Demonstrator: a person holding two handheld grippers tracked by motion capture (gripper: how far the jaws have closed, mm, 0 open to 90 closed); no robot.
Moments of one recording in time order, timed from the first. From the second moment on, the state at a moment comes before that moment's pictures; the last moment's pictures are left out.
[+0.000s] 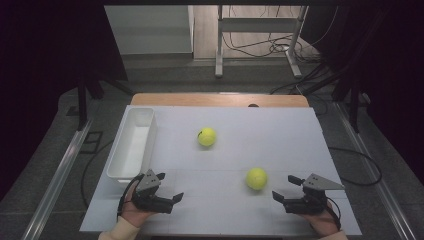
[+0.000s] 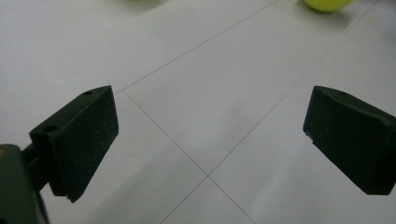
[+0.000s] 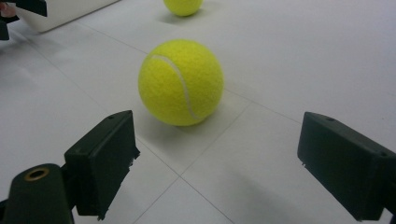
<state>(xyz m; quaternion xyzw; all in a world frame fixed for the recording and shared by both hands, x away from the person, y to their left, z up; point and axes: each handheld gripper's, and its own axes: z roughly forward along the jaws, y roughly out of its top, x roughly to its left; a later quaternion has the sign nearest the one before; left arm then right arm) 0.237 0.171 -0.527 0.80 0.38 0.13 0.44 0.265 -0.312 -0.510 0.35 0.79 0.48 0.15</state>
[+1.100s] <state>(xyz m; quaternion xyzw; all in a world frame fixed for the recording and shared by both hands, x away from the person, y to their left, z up) 0.236 0.172 -0.523 0.79 0.39 0.14 0.44 0.266 -0.308 -0.512 0.35 0.79 0.47 0.15</state>
